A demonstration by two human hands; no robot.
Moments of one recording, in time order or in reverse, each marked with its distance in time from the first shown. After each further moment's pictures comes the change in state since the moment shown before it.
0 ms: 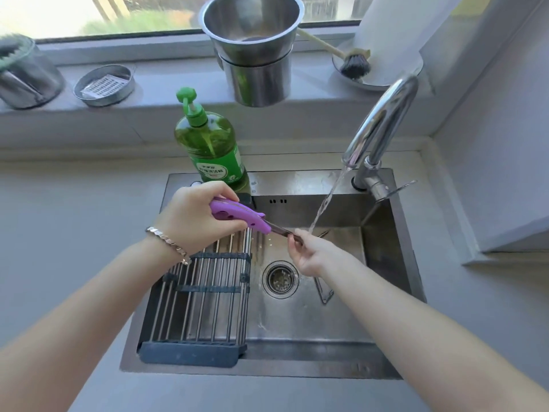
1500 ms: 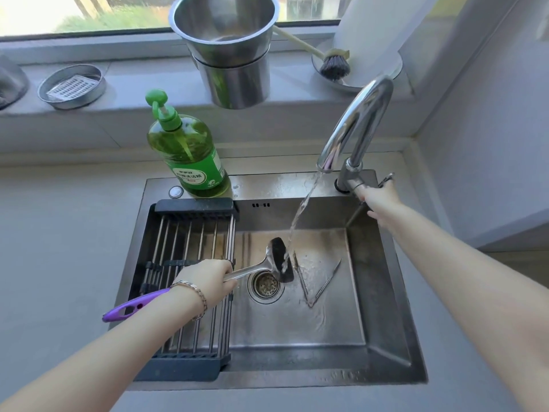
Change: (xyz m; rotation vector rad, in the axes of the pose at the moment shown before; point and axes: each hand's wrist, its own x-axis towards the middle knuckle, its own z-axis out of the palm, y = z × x) left_hand -0.024 -0.024 0.093 0.526 -0.645 -0.333; right_hand -0.027 -0.150 -0.038 -0.818 0.452 -0.734
